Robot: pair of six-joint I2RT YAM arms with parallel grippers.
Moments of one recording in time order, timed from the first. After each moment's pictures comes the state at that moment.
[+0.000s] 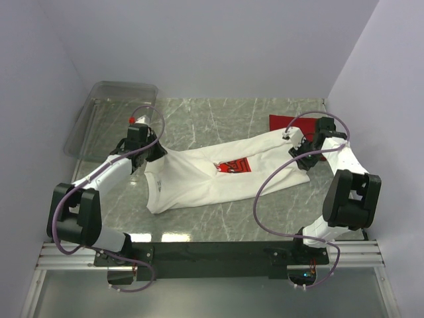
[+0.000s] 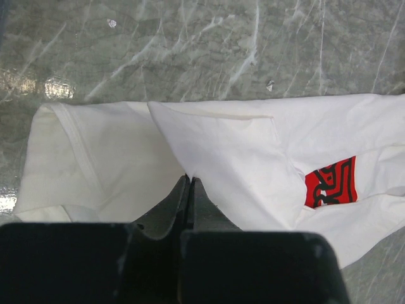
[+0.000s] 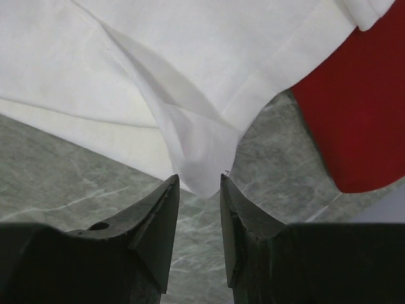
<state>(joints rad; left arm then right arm) -0.22 1.44 0.87 -0.13 0.08 -0.62 -0.19 1.57 1.12 -0.80 -0.27 -0.99</state>
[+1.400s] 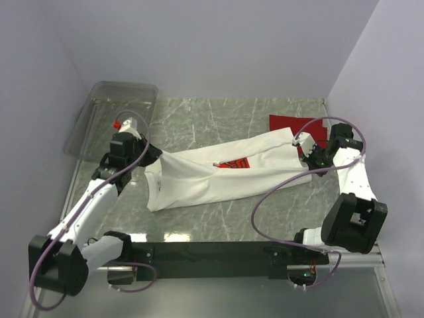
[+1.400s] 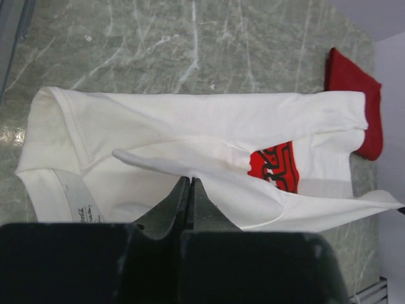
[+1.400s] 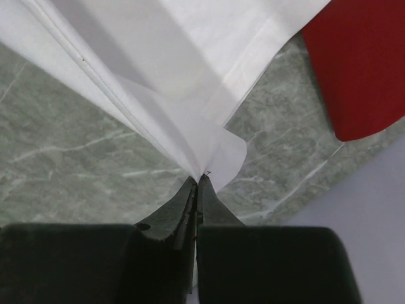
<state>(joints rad) -0.22 1.08 0.76 -0.18 0.11 -0.65 -0.30 1.37 1.08 -0.94 -0.32 -1.13</state>
